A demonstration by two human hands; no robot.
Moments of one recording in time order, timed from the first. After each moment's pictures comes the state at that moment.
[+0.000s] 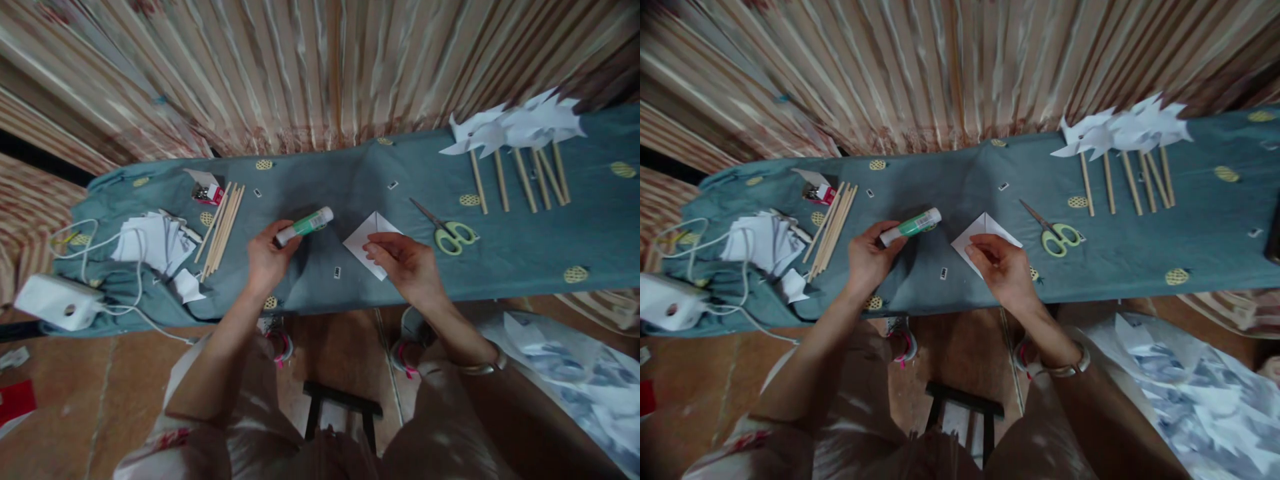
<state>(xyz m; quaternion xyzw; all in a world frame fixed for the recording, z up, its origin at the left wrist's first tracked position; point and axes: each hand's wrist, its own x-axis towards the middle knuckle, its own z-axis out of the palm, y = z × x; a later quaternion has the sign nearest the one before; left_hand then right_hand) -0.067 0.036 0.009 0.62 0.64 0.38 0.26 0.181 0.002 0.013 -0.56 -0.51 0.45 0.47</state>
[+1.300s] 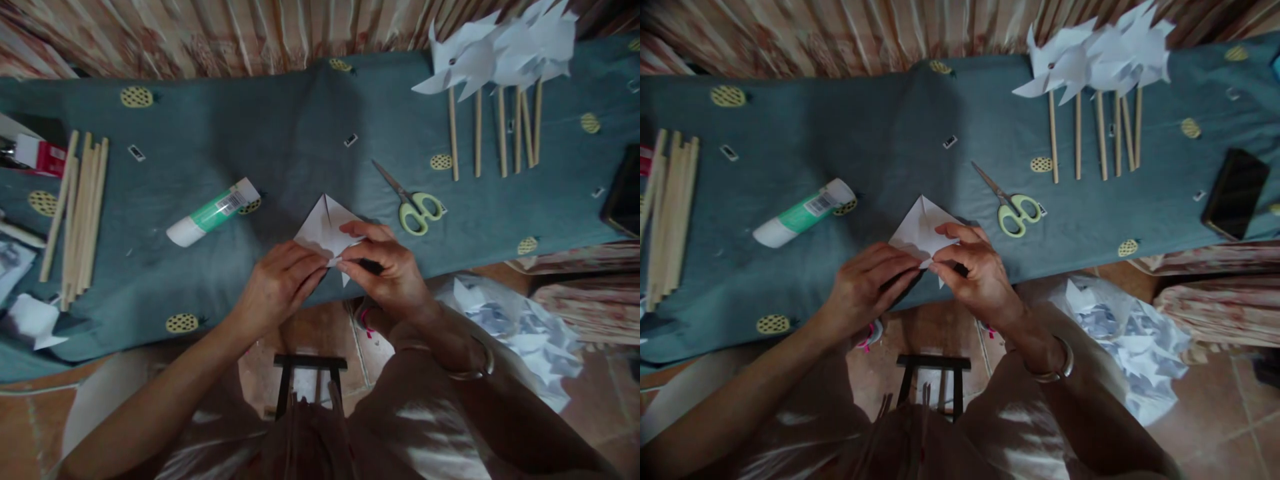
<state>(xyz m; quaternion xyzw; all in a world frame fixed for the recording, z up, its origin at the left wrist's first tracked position) 0.022 0.008 0.005 0.86 0.34 0.30 0.22 0.231 -0.011 0.010 -0.54 -0.71 0.31 0.34</state>
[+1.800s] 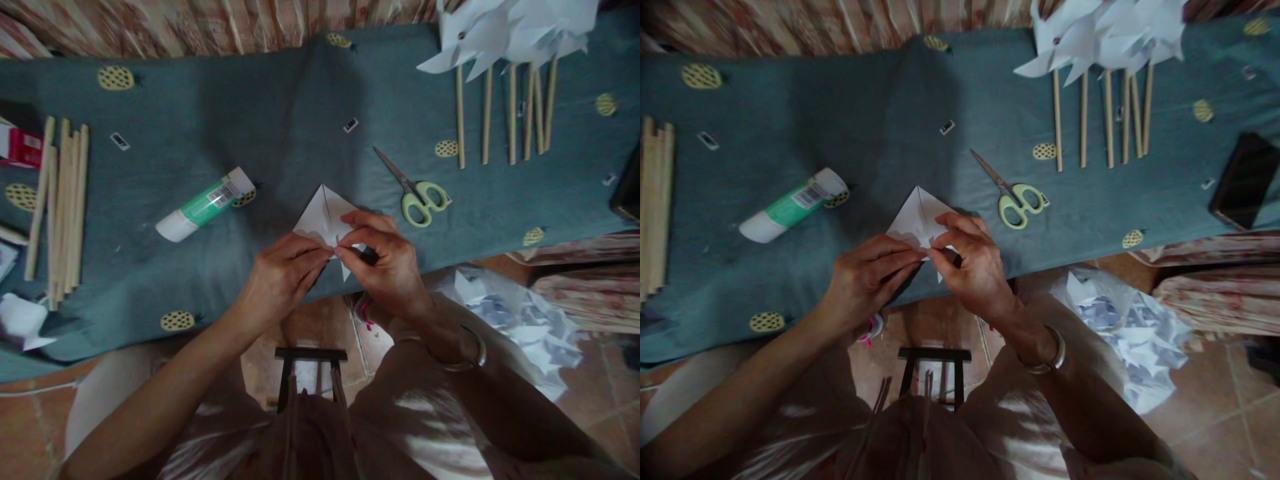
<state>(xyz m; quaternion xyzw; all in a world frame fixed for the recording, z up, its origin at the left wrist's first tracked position) 0.026 0.010 0.001 0.85 0.34 0.31 0.27 0.221 -0.009 0.008 -0.59 -0.70 0.25 0.33</state>
